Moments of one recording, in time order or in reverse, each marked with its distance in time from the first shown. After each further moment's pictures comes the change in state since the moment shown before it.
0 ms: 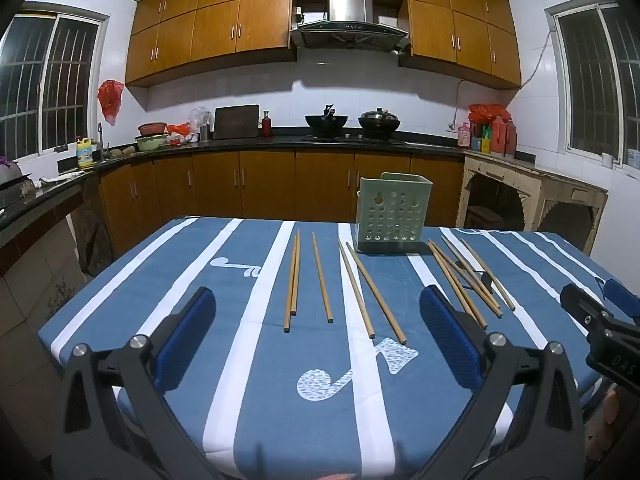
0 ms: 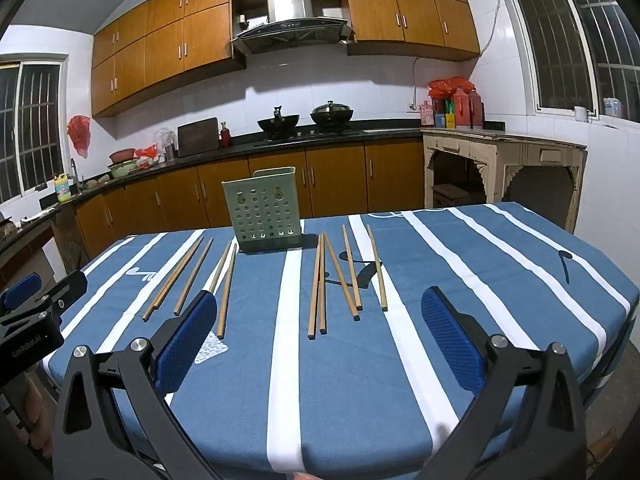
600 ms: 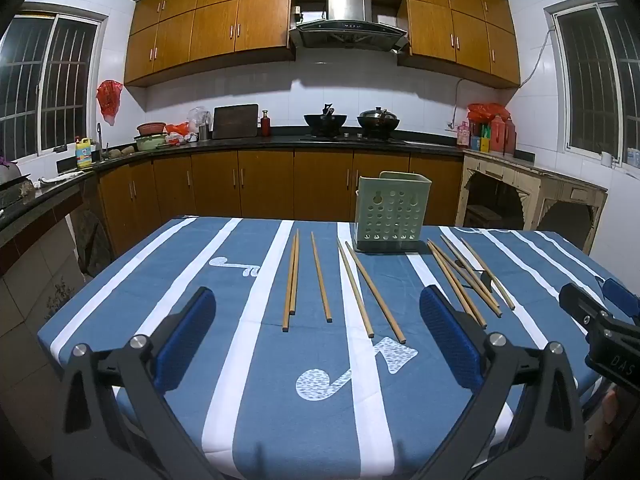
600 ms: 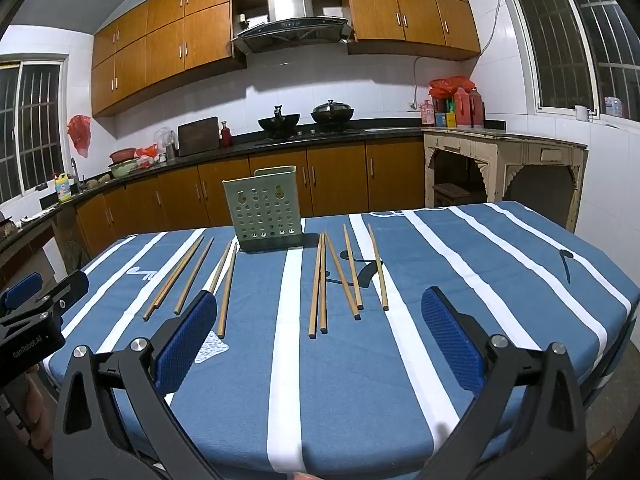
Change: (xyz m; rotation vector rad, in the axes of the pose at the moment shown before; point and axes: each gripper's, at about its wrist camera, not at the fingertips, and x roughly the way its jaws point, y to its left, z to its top) left arm 0.000 0.000 0.000 0.003 0.002 0.001; right arm 0.001 -0.001 0.001 -0.001 0.000 0.000
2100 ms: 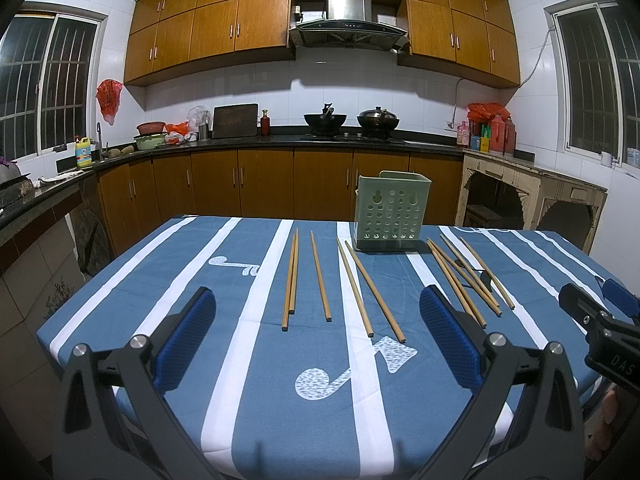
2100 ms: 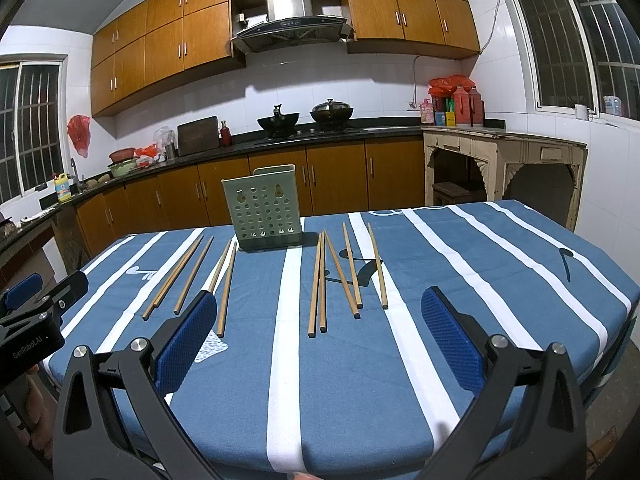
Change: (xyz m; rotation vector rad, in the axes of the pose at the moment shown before) left arm 0.000 0.000 -0.001 0.000 0.002 0.000; right arm 0.001 -0.001 -0.001 0.002 0.002 0.001
